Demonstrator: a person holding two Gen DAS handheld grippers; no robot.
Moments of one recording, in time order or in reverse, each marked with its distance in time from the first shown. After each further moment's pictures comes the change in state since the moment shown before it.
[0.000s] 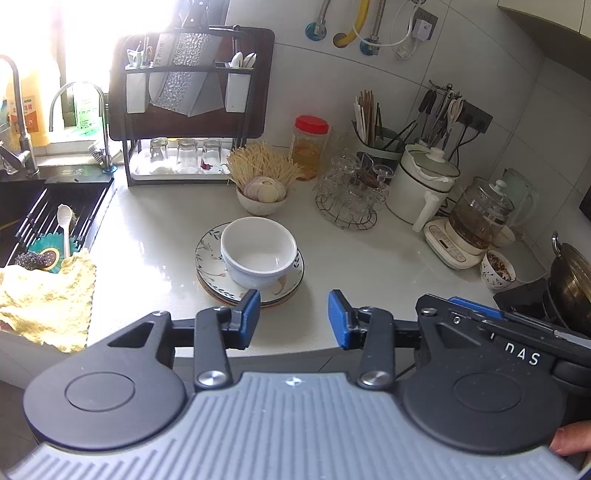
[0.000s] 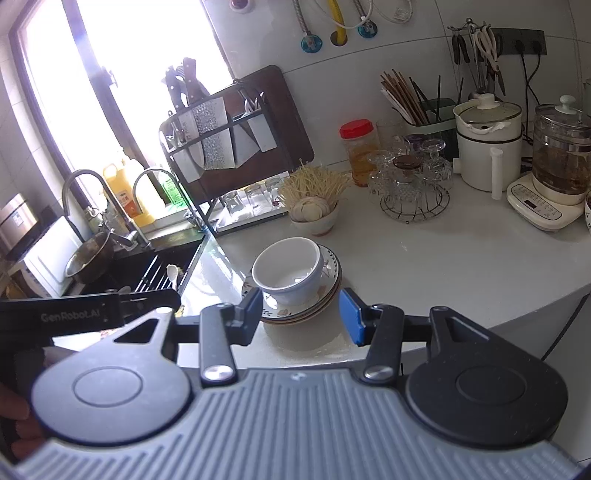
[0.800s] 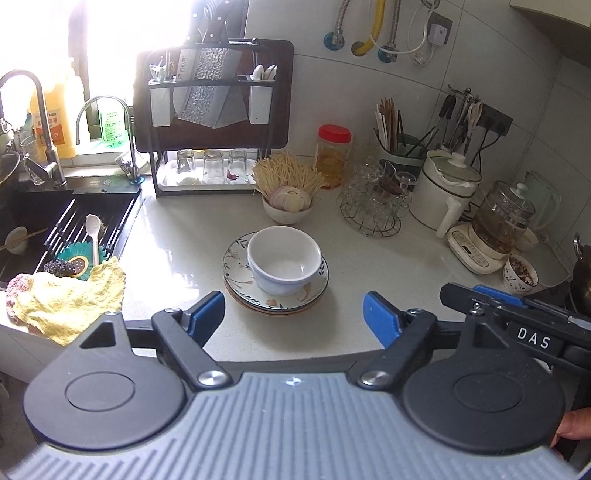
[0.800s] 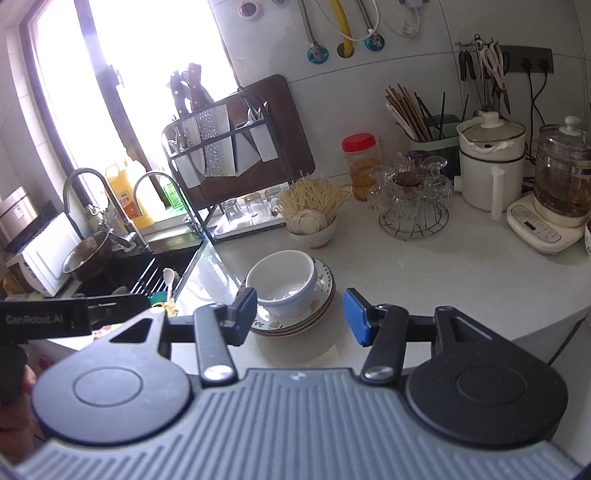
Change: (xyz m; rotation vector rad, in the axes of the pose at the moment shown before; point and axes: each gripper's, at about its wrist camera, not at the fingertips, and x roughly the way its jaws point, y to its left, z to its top) left arm -0.013 -0.006 0.005 0.011 -0.020 0.096; right arm 0.000 -0.006 0.010 -0.052 -0.038 -0.007
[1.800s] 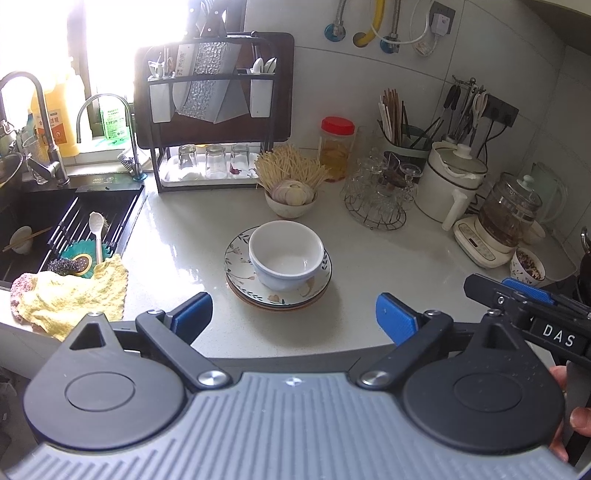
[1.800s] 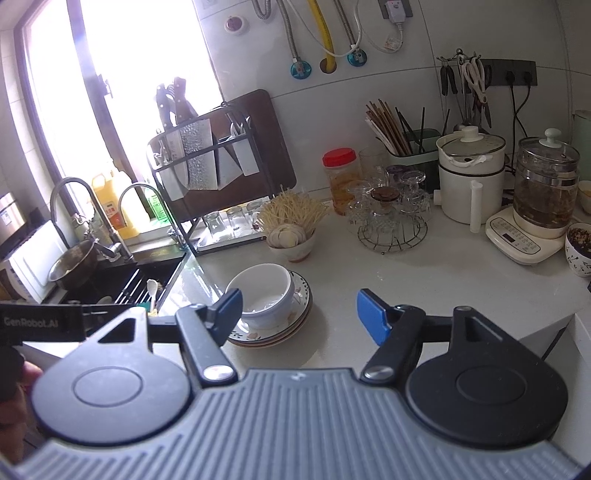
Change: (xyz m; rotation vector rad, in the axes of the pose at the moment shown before) left arm 0.007 -0.008 0.003 0.010 0.025 0.033; right arm -0.010 -0.013 0.002 0.006 -0.041 -0.046
